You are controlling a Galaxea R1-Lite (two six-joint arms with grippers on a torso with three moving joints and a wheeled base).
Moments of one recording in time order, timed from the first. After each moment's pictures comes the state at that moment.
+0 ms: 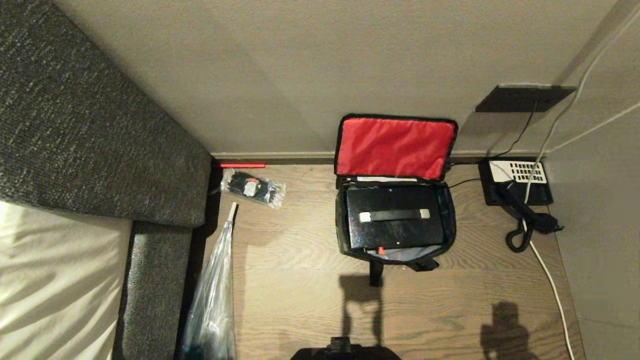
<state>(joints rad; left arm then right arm) 0.00 0.00 0.00 0.00 0.00 -0.01 0.06 0.37 -0.20 0.13 -0.18 0.13</state>
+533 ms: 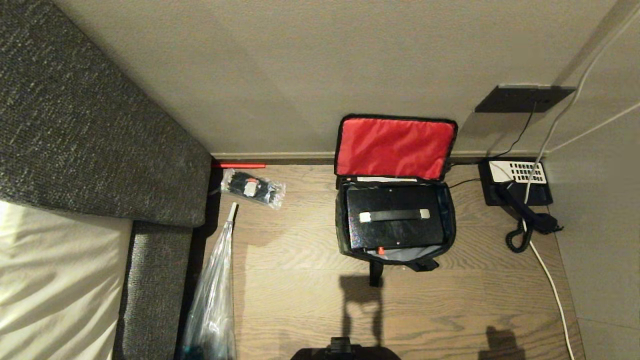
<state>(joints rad) 0.00 0.00 0.00 0.00 0.00 -0.01 0.00 0.02 -0.04 0.08 0.00 0.00</state>
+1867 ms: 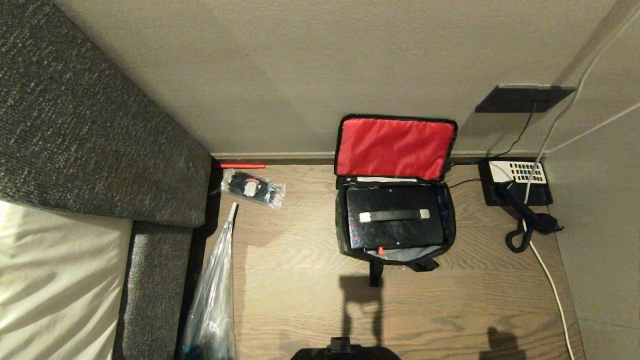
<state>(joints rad) 0.00 0.00 0.00 0.00 0.00 -0.01 0.00 0.00 -0.04 0.08 -0.01 0.00</state>
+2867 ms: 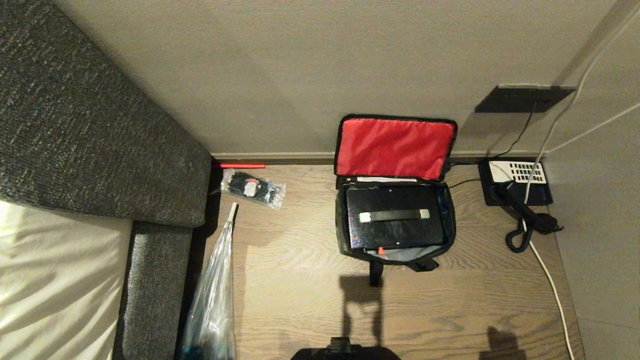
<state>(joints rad) 0.00 0.00 0.00 0.00 0.00 -0.01 0.00 0.00 -0.04 0.08 -0.01 0.00</state>
